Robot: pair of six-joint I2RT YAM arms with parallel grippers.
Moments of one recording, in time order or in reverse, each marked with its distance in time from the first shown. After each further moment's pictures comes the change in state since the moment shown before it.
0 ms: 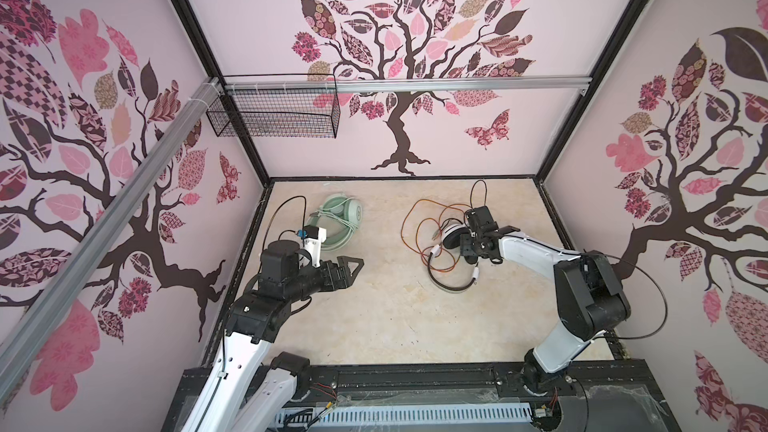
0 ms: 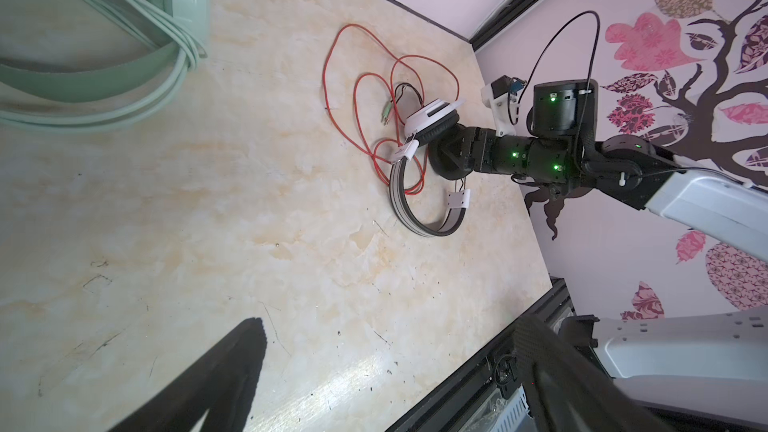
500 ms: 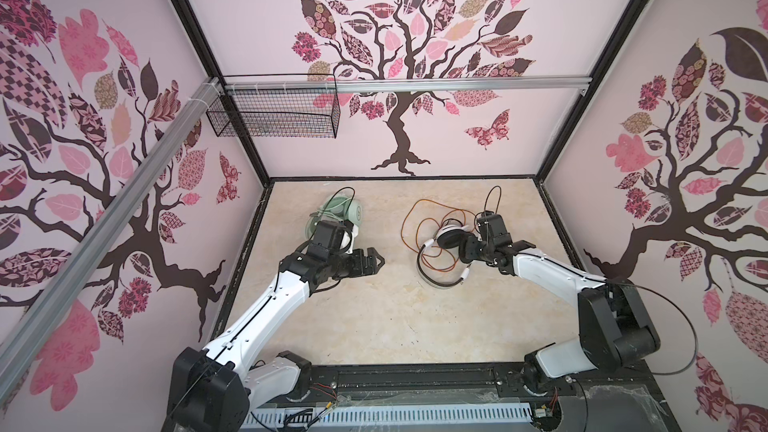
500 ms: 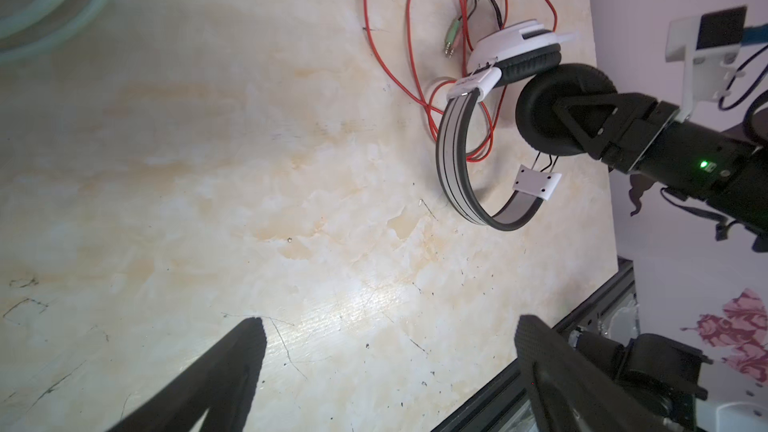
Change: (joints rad) left arm -0.196 0.425 0.069 0.100 -0.135 -0.010; right arm -0.004 -0.225 -0.171 0.117 -0.079 0.091
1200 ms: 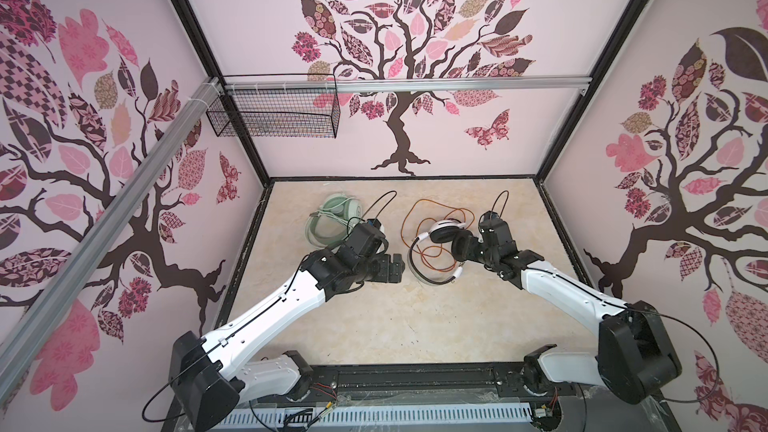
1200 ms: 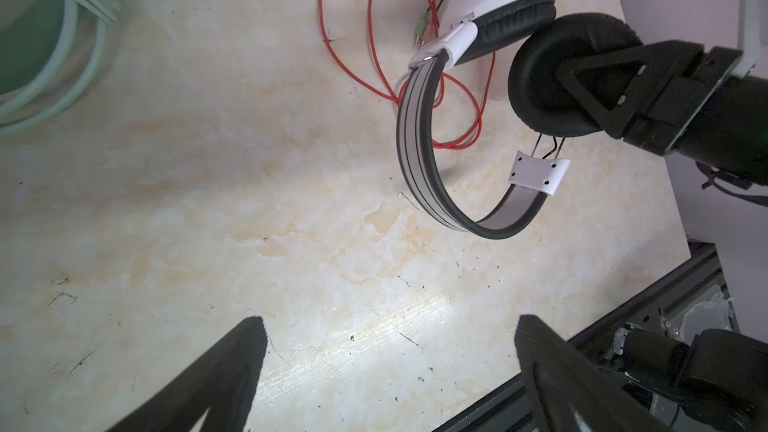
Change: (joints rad) left arm -0.305 0.073 0.174 -0.140 -0.320 -0.081; right arm 0.069 -0.132 -0.064 0.058 -0.043 0.131
